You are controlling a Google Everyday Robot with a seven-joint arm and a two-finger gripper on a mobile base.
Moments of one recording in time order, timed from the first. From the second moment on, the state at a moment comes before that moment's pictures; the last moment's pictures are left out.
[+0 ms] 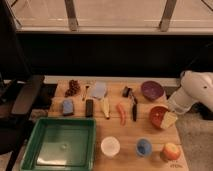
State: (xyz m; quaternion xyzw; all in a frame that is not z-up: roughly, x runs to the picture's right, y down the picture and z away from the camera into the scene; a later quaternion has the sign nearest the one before) arm 0.308 0.150 0.710 -0.32 -0.02 0.22 0.92
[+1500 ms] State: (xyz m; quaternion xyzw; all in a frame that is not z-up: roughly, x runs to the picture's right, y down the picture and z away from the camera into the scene) arm 0.228 0.211 0.698 -0.31 -0.11 0.09 0.94
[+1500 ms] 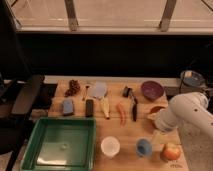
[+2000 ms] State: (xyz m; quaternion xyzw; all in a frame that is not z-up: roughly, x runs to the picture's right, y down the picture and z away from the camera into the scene) arm 0.212 0.222 0.716 -0.33 -0.14 0.08 0.93
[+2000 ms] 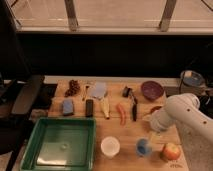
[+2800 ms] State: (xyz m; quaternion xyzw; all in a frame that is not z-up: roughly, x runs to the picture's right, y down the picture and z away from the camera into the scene) arm 0.197 0.264 0.746 -0.39 -0.18 0.11 0.90
